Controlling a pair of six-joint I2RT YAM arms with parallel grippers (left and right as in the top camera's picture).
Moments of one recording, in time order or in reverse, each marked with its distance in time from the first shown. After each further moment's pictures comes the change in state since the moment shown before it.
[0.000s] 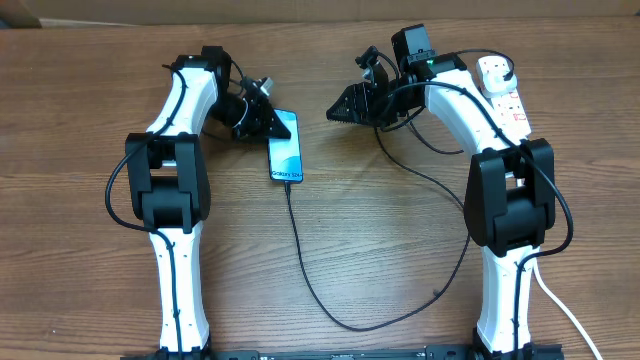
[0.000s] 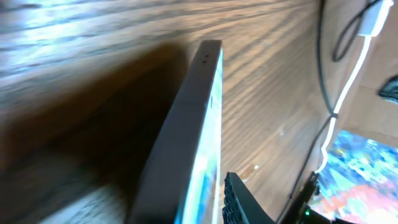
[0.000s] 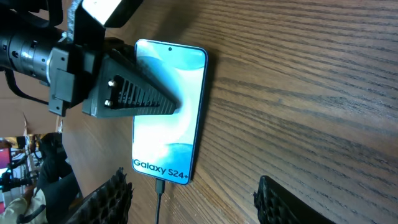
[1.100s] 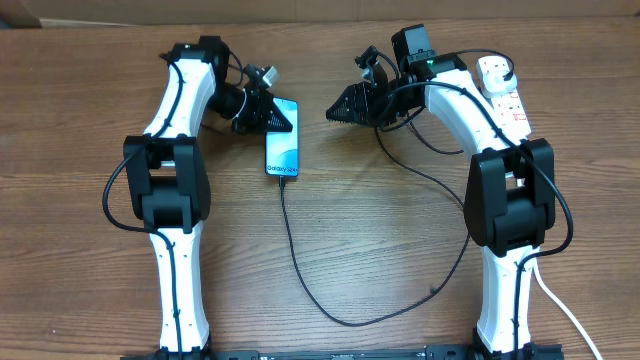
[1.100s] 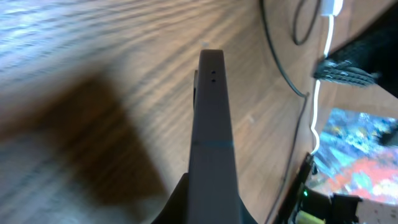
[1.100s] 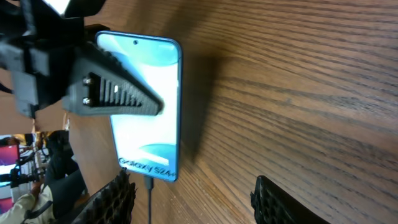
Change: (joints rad) left arm 0.001 0.000 0.082 -0.085 0.077 0.146; right arm 0.000 0.000 0.000 0.001 -0.021 0.000
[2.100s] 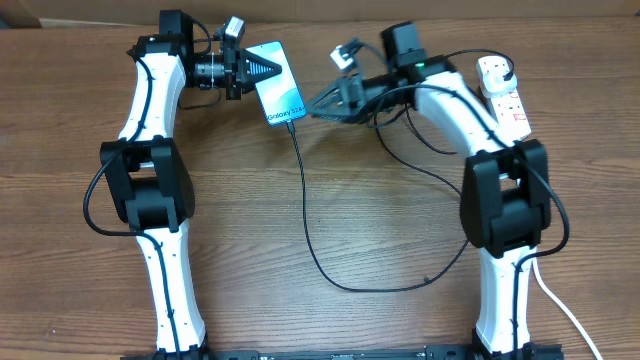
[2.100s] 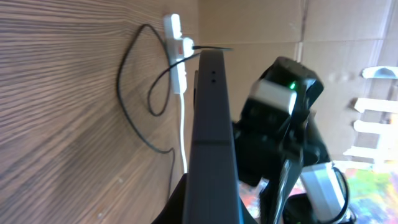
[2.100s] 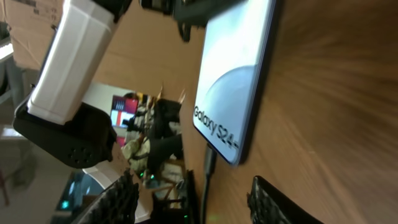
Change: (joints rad) left arm 0.093 0.000 0.107 0.225 0.526 -0.388; right arm 0.006 0.000 -0.001 0.133 -0.520 0.002
